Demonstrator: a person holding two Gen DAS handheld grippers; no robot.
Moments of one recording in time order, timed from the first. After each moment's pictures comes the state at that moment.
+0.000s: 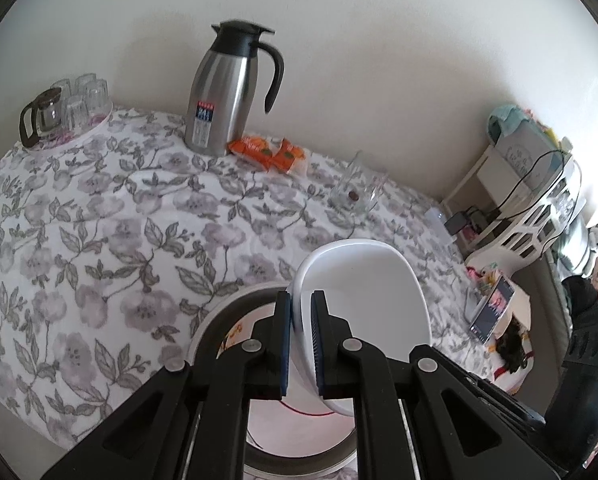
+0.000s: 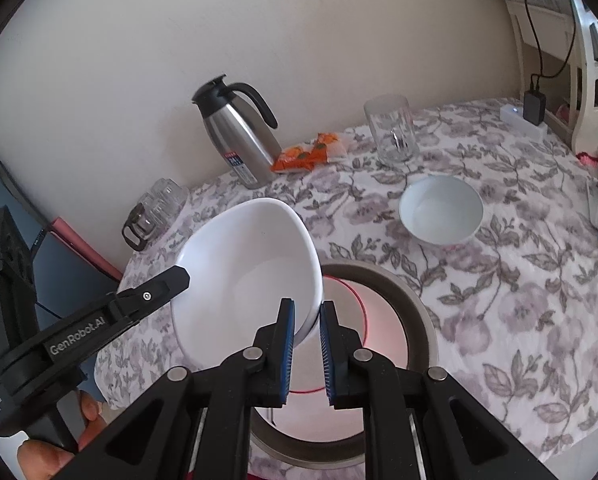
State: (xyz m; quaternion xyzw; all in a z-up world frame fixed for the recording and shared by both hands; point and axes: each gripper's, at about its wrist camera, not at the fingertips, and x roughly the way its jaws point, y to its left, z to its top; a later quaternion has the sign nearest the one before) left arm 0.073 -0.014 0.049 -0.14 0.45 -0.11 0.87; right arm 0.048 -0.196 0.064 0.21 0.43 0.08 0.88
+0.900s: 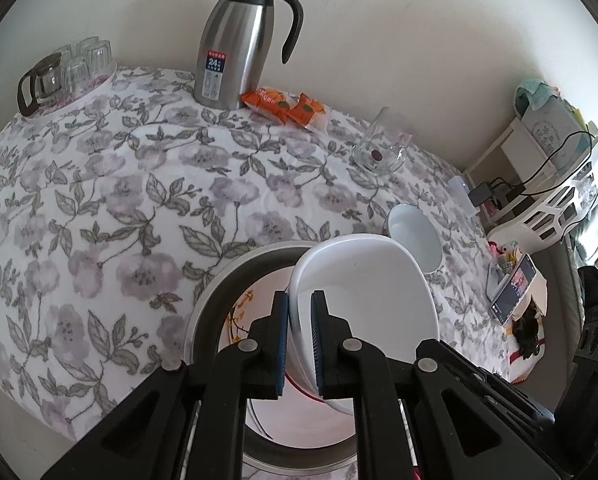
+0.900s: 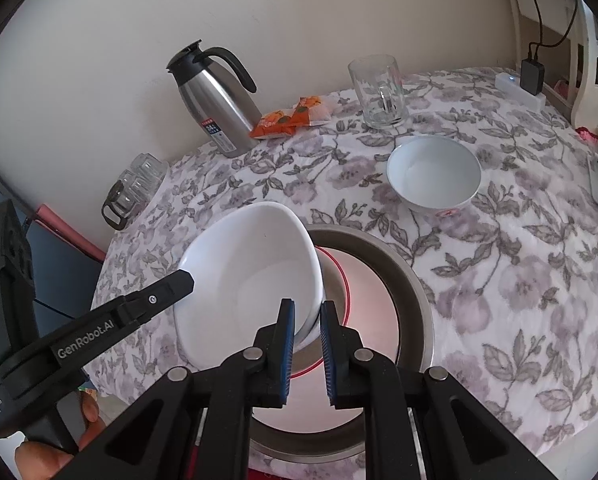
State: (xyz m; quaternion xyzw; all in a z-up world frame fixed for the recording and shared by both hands) left arm 0.085 -0.017 0.009 -0.13 0.51 -0.10 0.84; right arm 0.060 -0.194 0.033 0.20 0.48 0.07 0.85
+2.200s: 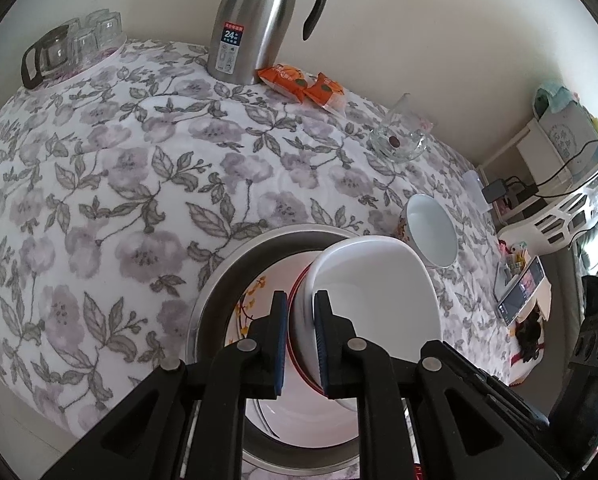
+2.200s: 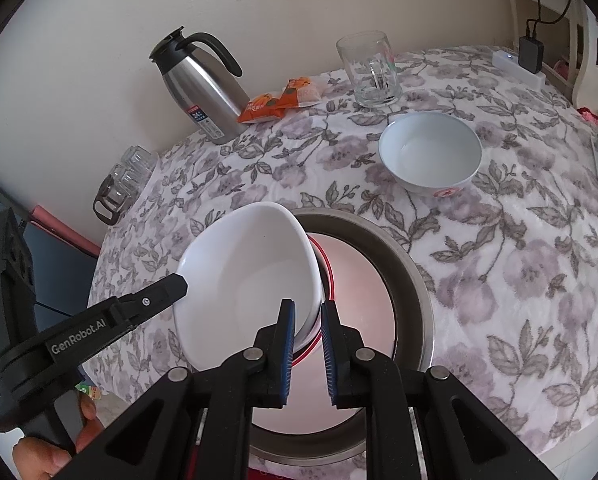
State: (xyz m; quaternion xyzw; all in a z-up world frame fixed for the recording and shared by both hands) left arm 0.093 -0.009 -0.010 -0.15 0.54 -0.09 0.82; right arm 0.068 -0.198 0.015 0.21 0.50 0.07 0.84
